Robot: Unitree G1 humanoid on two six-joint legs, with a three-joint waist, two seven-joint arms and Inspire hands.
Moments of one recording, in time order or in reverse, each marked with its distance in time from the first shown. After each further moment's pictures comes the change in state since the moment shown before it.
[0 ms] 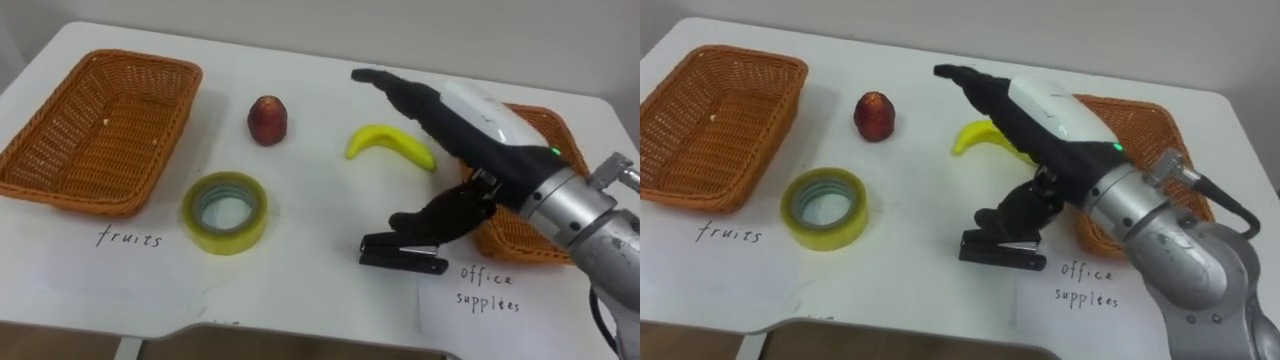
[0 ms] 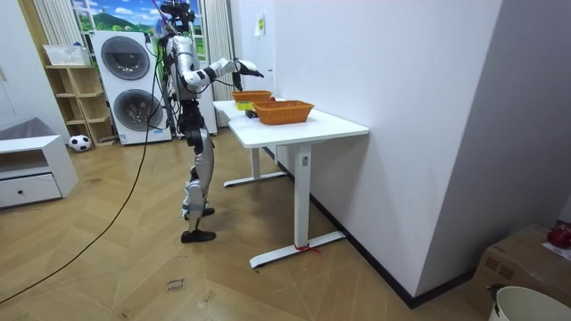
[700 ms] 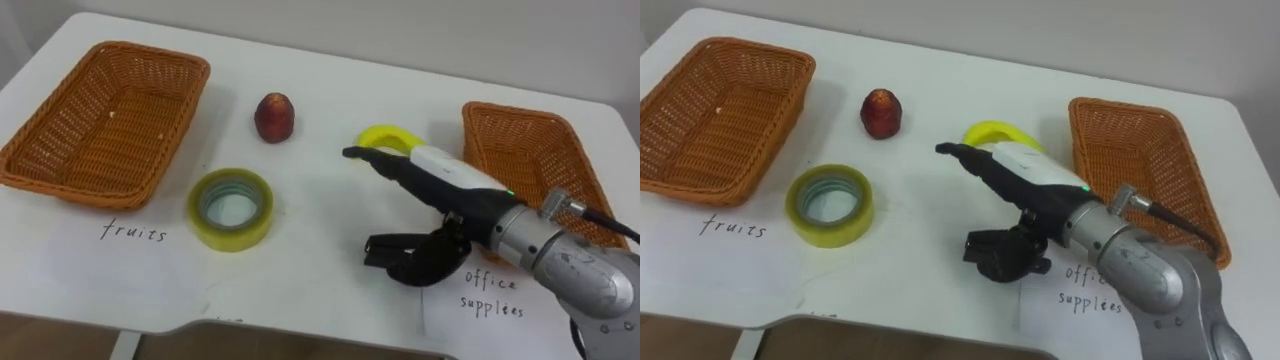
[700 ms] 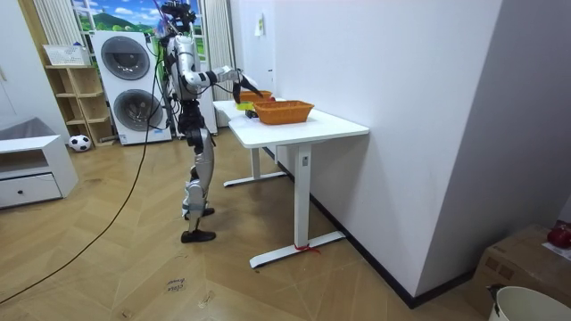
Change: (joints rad) left arm -0.010 0.003 -0.026 -0.031 -0.009 0.011 0.068; right arm 0.035 0.032 0.065 0.126 -0.104 0.067 0.102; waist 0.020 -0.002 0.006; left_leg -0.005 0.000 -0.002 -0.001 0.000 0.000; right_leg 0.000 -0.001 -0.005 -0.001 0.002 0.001
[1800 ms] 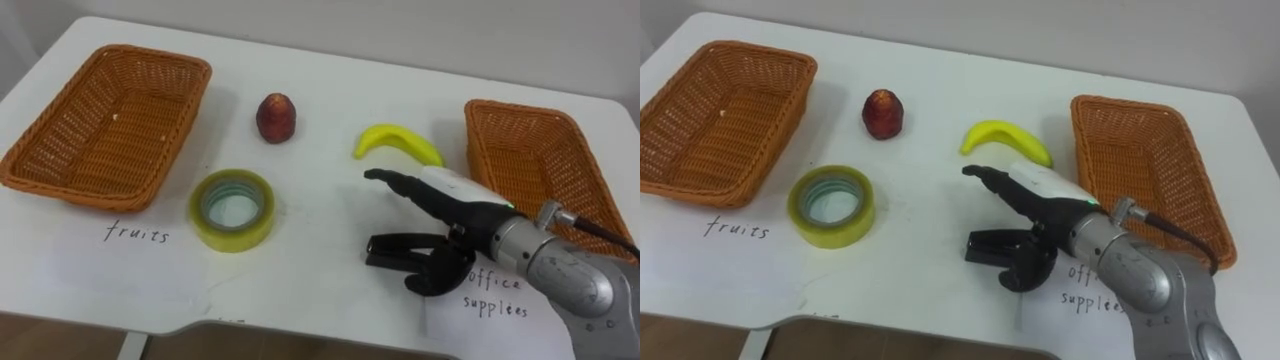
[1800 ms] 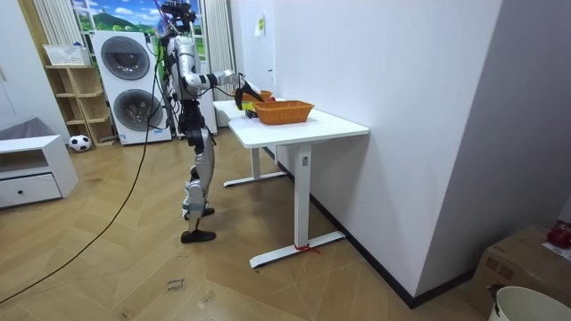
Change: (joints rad) left arm -0.005 0.000 -0.019 -0.001 -0.001 0.001 0.022; right arm 0.005 0.010 0.001 0.075 -0.097 0.013 0.006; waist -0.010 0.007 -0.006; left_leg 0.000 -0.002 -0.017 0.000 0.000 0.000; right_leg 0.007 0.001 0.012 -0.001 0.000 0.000
